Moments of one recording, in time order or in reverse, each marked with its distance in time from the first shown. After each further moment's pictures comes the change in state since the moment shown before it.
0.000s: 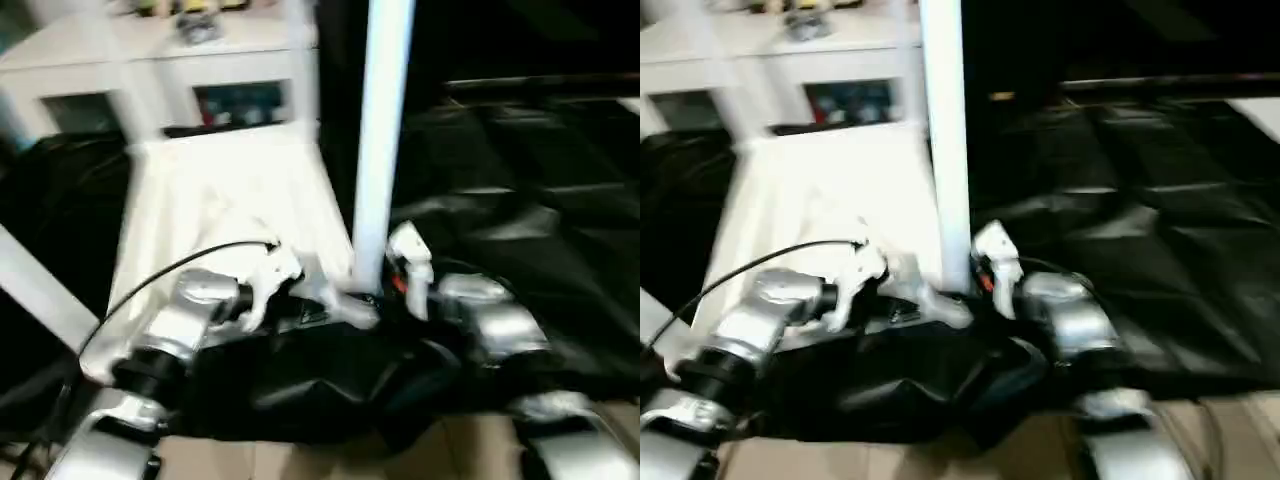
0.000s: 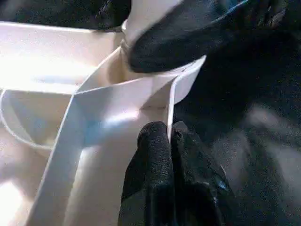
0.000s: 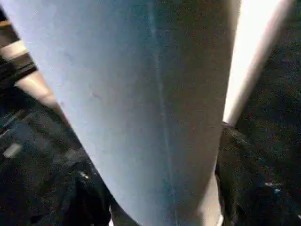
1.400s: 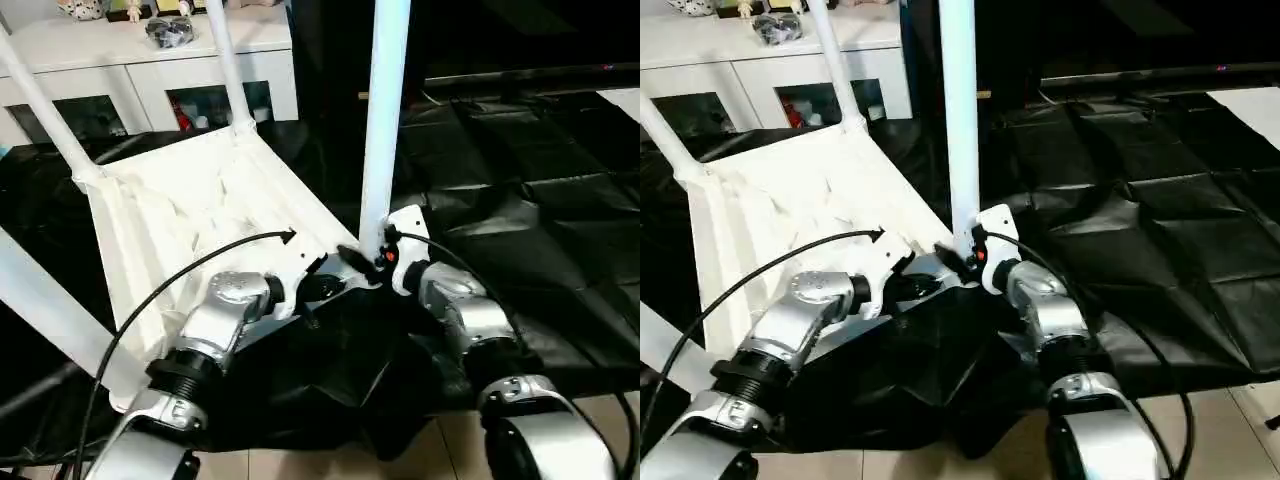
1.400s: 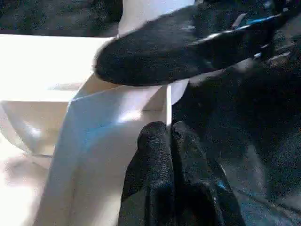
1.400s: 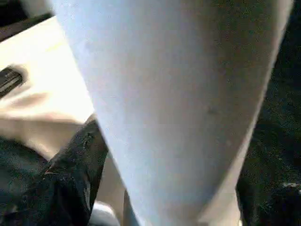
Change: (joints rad) left arm -0.019 -0.035 0.005 0.012 -0.006 0.006 0.056; right arm -0.046 -0.021 0.002 0.072 0.002 -0.073 0.023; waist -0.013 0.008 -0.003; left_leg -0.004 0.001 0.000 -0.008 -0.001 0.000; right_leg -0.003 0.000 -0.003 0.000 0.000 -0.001
